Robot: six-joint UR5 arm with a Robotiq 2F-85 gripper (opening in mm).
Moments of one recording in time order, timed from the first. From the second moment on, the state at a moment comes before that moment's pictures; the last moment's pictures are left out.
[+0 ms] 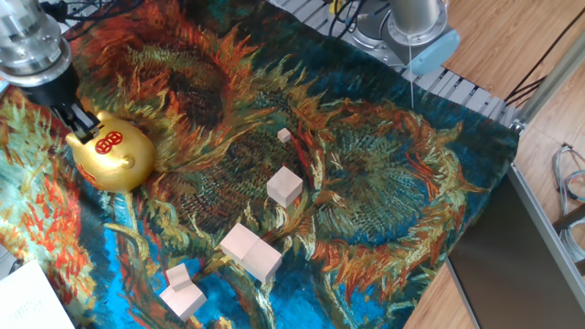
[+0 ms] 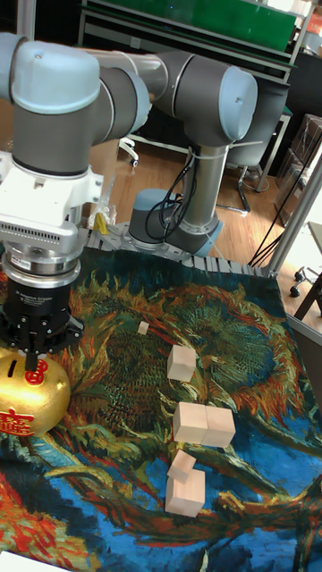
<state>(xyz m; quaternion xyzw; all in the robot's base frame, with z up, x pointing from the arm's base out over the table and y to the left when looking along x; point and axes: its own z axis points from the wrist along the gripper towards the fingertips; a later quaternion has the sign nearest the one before) 0.676 -0.166 0.158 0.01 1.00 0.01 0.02</state>
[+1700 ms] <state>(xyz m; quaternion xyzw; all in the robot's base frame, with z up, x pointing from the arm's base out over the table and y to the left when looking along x) 0.676 -0.197 0.142 -0.02 1.00 0.01 0.02</state>
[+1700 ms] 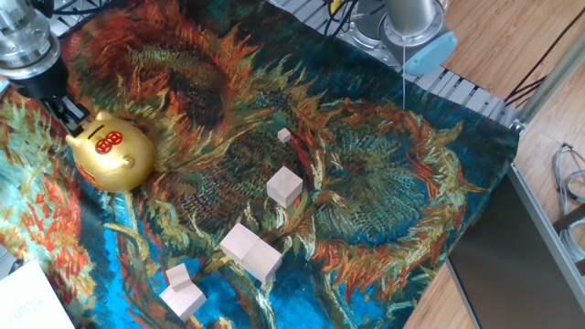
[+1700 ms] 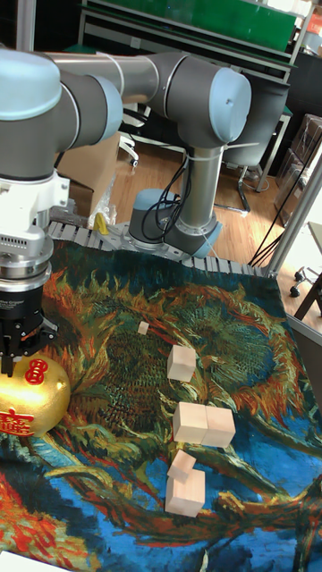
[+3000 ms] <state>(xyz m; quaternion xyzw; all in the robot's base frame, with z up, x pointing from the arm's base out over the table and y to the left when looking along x) 0.673 -0.197 0.128 -0.02 1.00 0.02 0.03</state>
